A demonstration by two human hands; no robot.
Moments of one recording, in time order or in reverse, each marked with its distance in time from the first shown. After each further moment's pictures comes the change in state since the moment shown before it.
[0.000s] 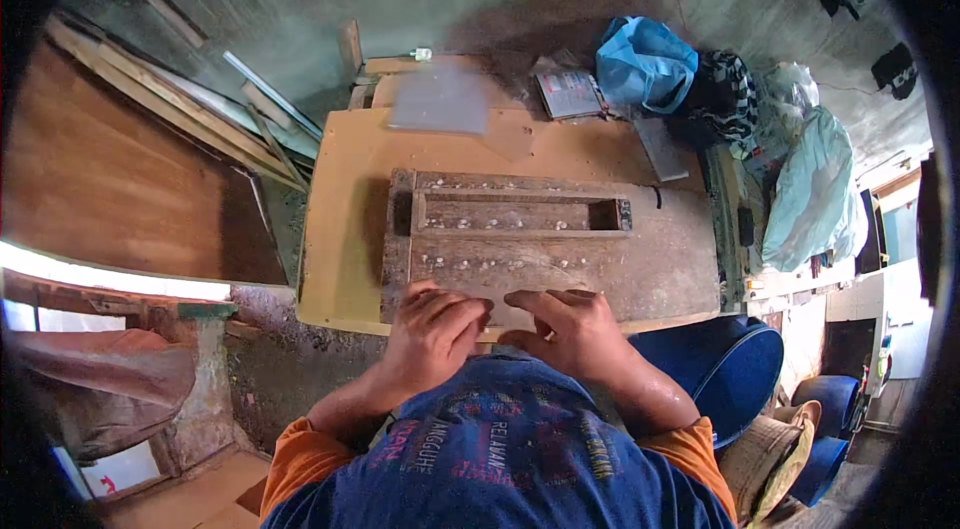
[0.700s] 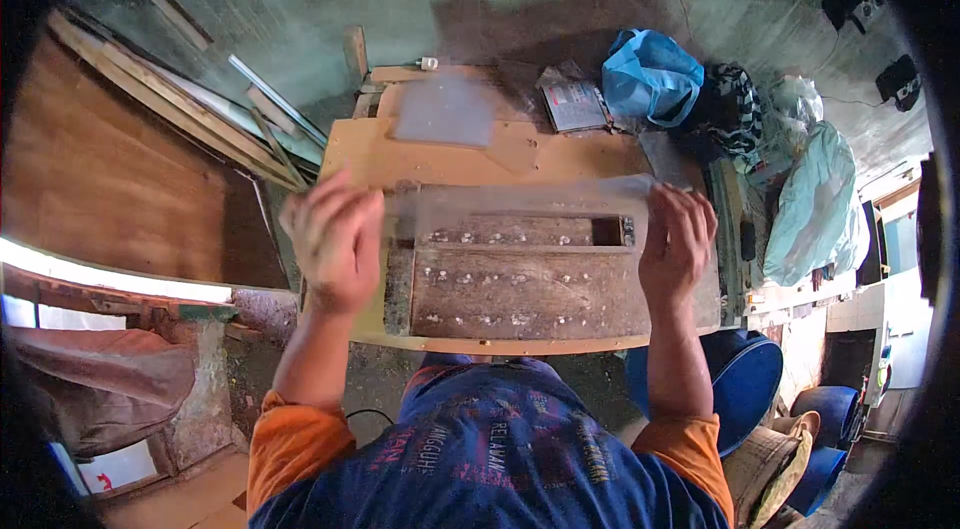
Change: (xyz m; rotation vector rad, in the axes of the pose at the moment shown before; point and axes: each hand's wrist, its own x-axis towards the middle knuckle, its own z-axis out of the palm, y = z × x) left_hand 0.065 -0.077 -0.056 0.447 0.598 0.187; right_hand 0.033 0.094 -0.059 -0.632 0.655 0.016
